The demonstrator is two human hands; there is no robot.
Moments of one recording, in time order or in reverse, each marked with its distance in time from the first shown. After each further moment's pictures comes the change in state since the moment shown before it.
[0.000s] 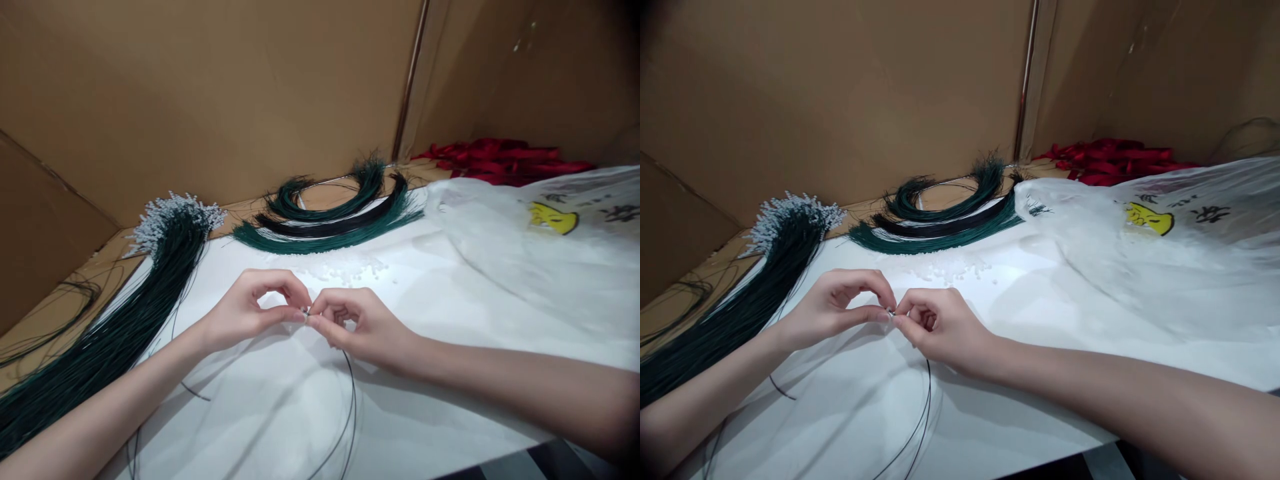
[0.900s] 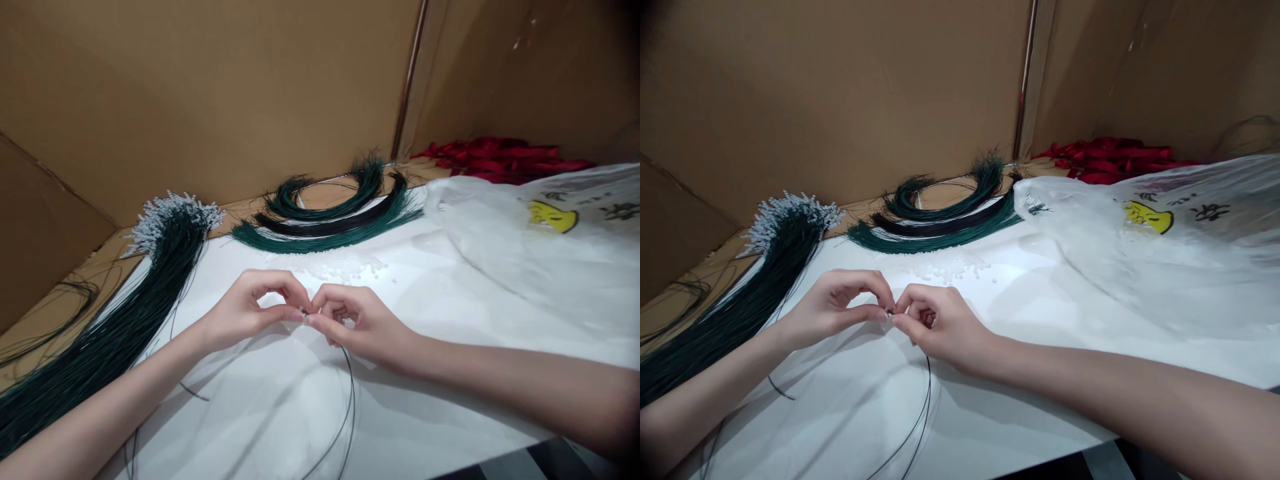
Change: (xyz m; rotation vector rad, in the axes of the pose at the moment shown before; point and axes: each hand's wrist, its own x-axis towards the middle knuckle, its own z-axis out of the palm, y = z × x) left_hand -0.001 -0.001 0.000 -0.001 -0.035 -0.025; right_hand 0.002 -0.001 0.000 0.066 -0.012 0.036
